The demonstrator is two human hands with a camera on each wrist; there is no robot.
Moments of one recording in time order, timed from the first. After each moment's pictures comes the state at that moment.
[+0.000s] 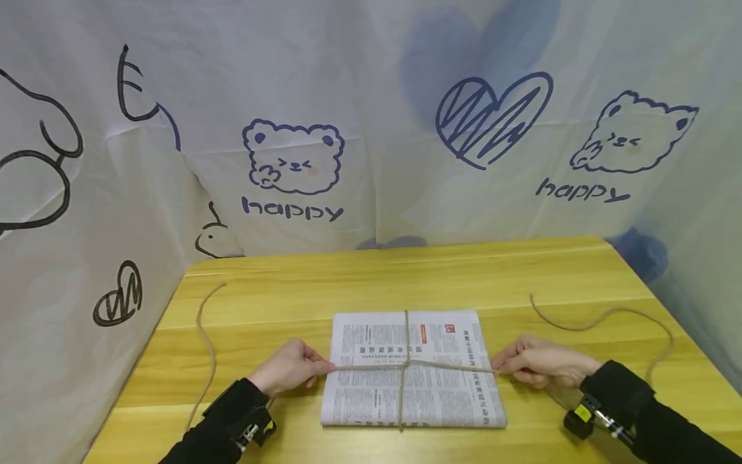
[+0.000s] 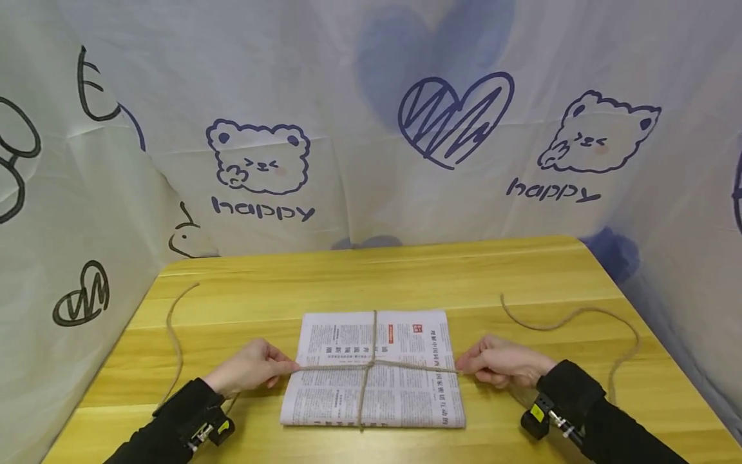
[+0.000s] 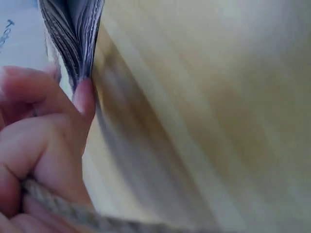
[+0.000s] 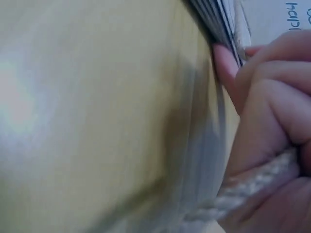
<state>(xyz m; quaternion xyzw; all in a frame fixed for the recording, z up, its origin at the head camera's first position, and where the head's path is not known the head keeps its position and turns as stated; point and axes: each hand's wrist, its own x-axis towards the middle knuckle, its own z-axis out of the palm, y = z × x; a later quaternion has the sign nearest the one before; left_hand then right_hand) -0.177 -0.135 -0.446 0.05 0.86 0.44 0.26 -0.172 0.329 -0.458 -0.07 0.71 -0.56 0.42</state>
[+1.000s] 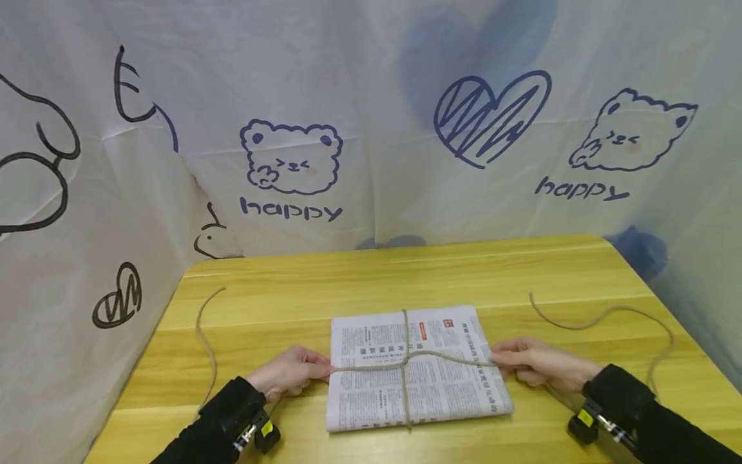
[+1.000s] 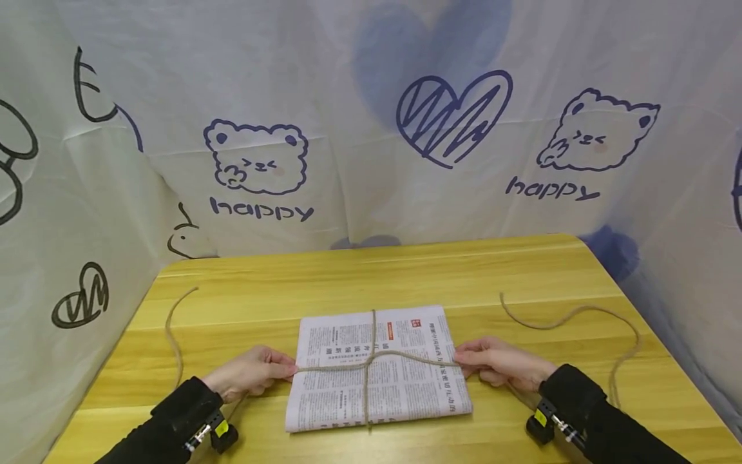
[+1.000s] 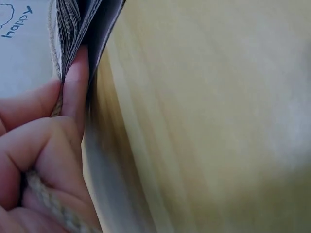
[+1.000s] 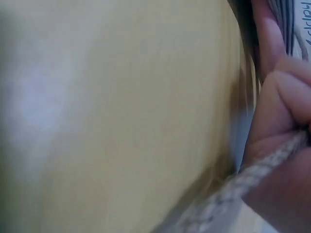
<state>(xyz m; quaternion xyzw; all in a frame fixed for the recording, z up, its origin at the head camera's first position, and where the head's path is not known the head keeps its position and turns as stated) -0.182 -0.141 -0.458 0.02 0.77 0.53 0.36 -0.173 0.331 -0.473 -0.09 0.64 -0.64 0.42</state>
